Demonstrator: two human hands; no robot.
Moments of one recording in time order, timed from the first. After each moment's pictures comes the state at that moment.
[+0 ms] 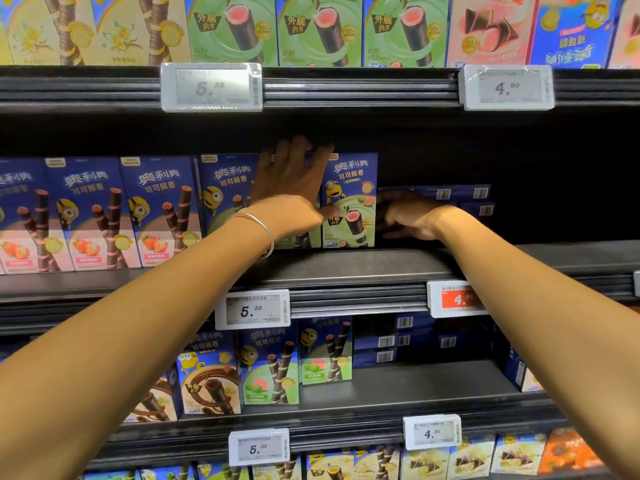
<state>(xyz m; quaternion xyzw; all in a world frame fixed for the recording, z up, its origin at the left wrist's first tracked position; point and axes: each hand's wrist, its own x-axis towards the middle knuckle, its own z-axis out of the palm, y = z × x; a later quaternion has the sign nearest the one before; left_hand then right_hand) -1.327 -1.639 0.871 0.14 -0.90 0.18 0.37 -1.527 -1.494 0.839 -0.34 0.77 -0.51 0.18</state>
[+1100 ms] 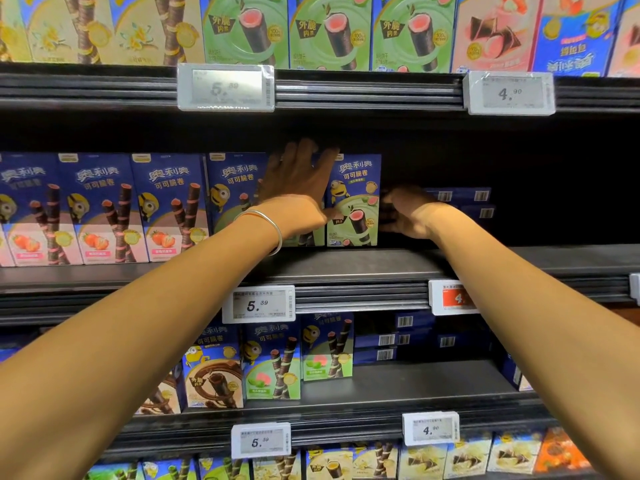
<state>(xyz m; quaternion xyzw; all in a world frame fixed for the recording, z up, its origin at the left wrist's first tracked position) -1.329 -1.640 0.869 0.13 -0.91 0.17 0.35 -1.506 -1.504 0.848 -0.26 0.68 -0.66 0.21</state>
